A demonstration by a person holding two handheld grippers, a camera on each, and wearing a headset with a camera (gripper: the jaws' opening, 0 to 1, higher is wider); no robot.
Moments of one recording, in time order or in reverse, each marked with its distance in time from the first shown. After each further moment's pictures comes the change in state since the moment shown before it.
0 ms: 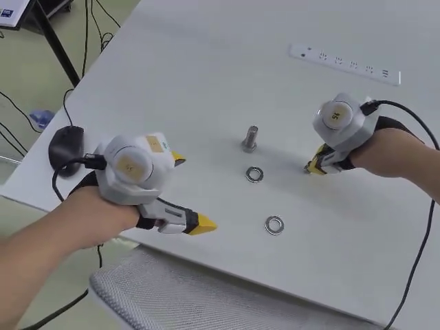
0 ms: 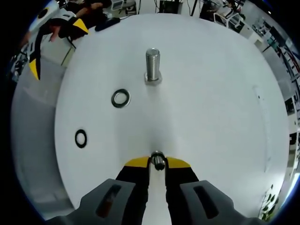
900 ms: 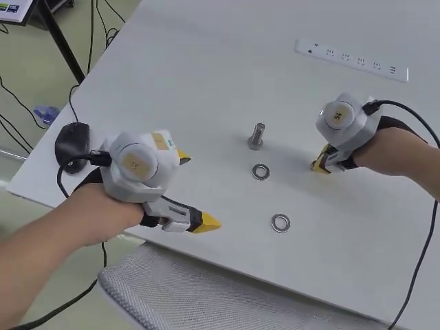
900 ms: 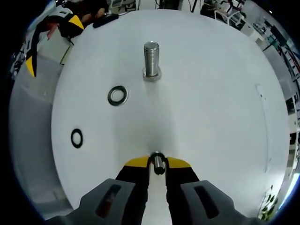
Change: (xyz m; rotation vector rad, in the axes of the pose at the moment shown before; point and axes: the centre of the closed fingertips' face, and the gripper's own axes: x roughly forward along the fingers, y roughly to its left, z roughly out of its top) left arm -0.003 0.000 -0.003 0.002 0.009 -0.012; right arm 0.007 -0.003 -0.002 -0.002 0.026 -0.002
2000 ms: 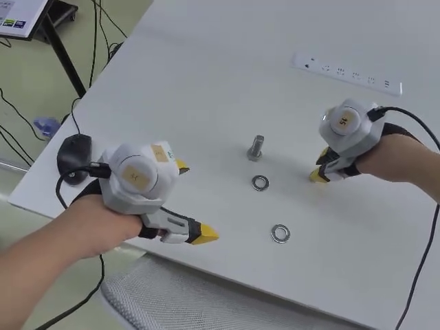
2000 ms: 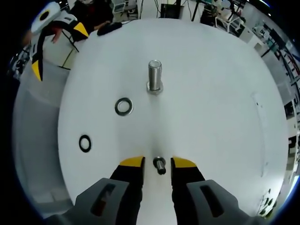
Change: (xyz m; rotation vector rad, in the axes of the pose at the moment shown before) left arm -0.008 0.001 0.002 0.020 -0.008 0.008; right arm -0.022 0.004 0.016 -0.029 -0.074 0.004
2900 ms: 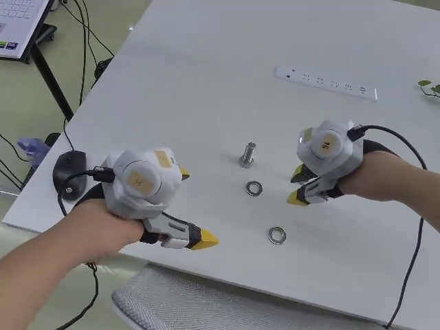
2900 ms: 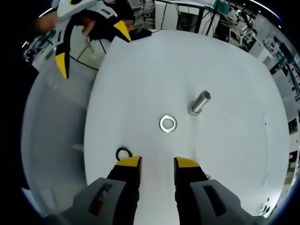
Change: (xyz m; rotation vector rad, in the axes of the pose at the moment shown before) left arm -0.010 -0.006 0.007 0.070 -0.006 -0.050; right arm -0.020 0.081 0.025 -0.085 -0.036 0.061
